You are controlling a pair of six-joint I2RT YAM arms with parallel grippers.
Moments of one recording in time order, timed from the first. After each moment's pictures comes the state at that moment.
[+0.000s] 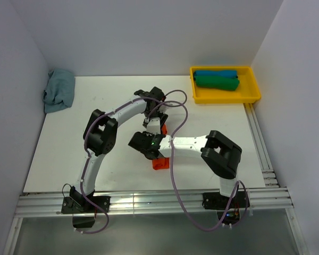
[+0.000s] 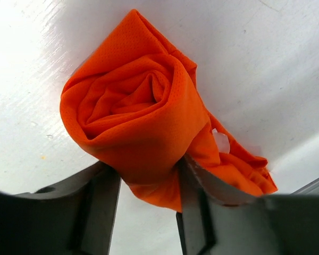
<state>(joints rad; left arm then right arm) -0.65 2.26 1.89 -0.97 0.26 -0.05 1.09 1.86 1.23 -0.54 0.74 0.92</state>
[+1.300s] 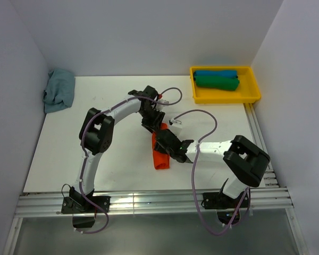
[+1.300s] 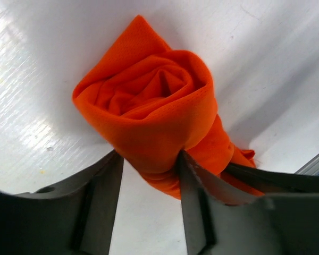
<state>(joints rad) -0.58 2.23 1.81 -0.87 0.40 -0.03 0.92 1.59 0.75 0.02 0.42 1.02</state>
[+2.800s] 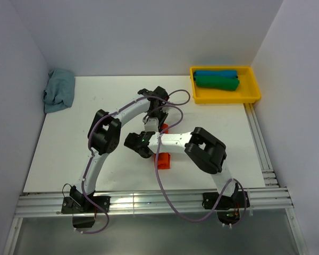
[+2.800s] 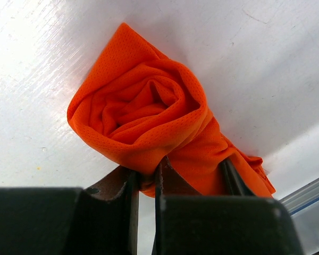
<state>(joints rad) -0.67 2.32 2.00 -1.04 0.25 -0.04 1.07 2.04 1.39 -0.74 0.85 0.98</state>
